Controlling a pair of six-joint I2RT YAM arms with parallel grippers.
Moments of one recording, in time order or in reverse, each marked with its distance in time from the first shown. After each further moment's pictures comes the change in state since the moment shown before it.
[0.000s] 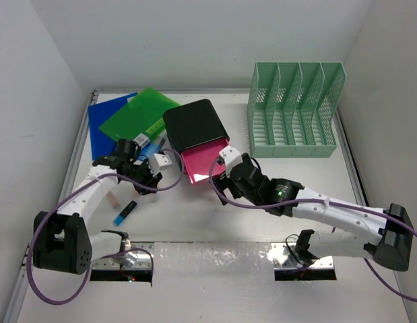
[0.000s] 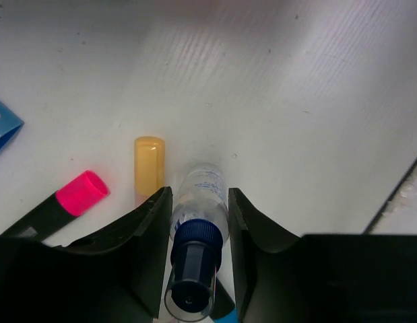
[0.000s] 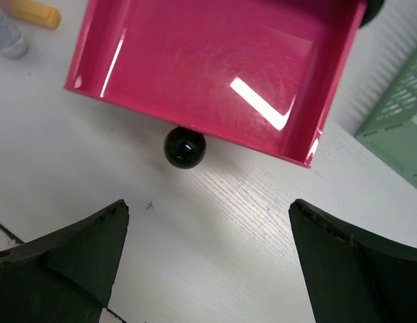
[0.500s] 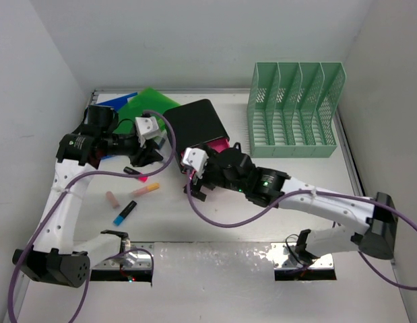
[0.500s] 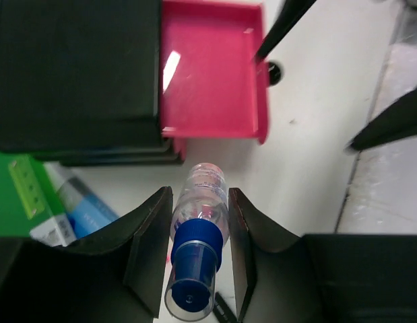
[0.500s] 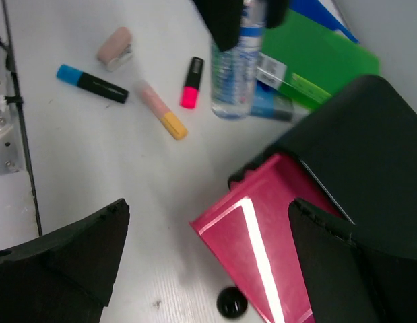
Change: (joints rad) left arm 0.000 -0.089 0.568 -0.299 0.306 -0.073; right arm 0.035 0.135 0.226 0.224 -0.391 -0.486
